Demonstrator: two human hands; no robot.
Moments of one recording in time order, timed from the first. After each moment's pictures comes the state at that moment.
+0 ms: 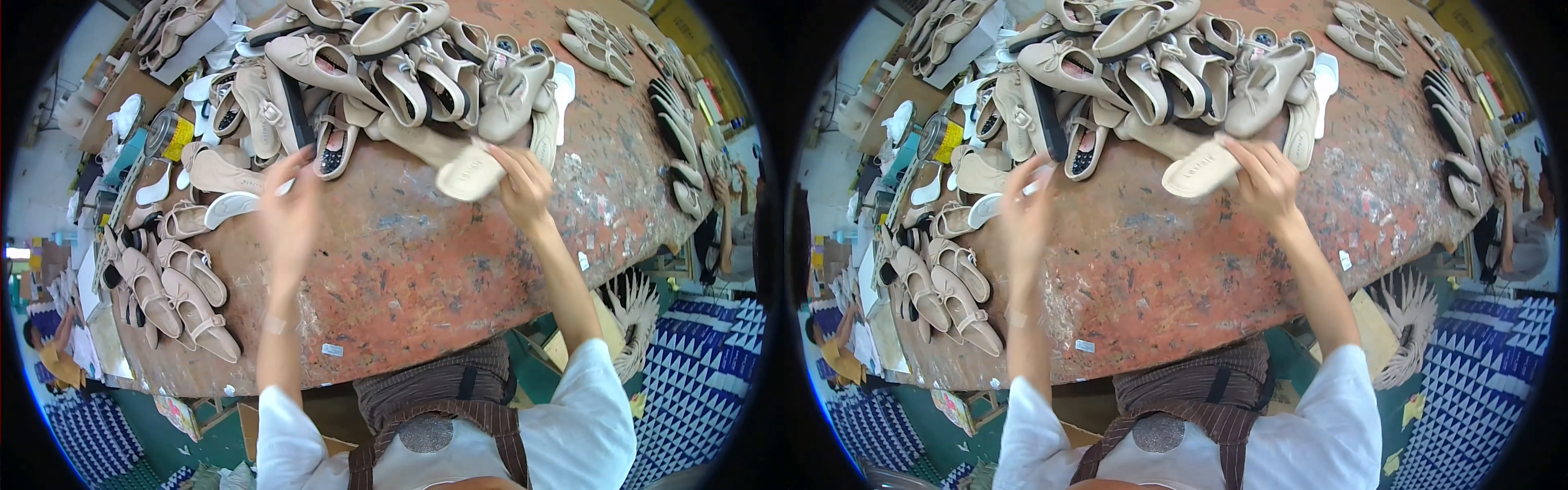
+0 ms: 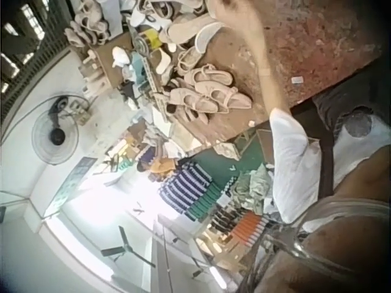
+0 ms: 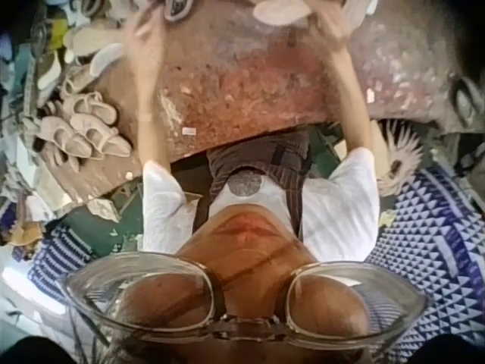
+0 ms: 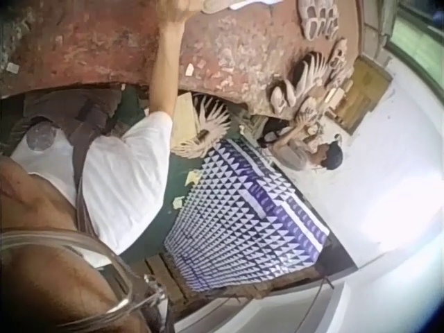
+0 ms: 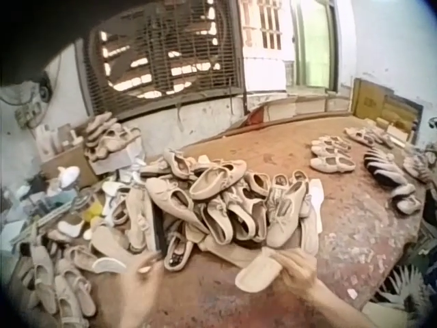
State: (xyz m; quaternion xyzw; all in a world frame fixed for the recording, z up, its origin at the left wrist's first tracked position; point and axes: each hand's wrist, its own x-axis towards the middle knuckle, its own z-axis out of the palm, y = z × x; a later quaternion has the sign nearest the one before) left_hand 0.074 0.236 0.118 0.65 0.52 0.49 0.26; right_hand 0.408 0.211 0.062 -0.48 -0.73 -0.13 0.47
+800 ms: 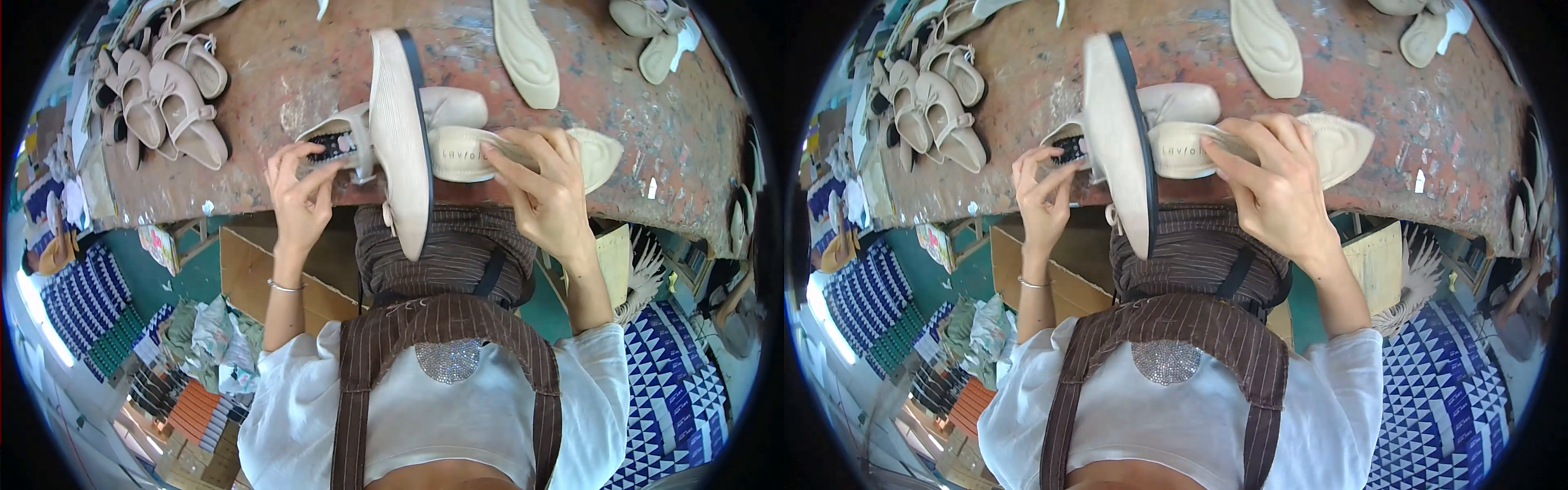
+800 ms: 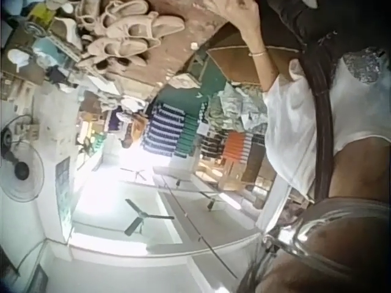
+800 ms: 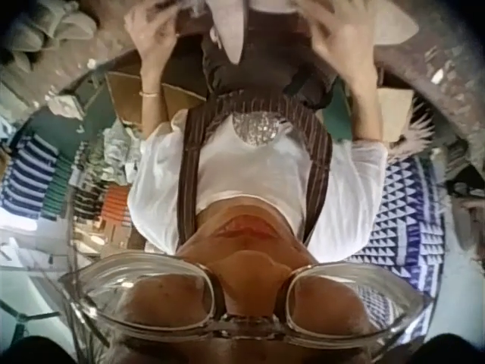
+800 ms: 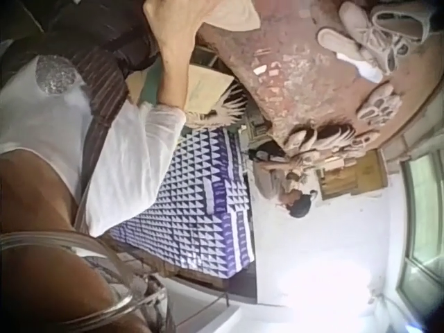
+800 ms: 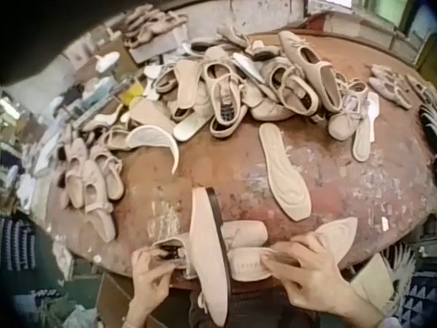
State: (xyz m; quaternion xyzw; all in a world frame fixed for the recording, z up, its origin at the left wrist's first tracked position) left_hand -0.022 -0.009 0.060 0.75 0.61 0.23 0.09; right_hand 0.305 0.050 0.098 -0.42 -0.85 0.21 0.25
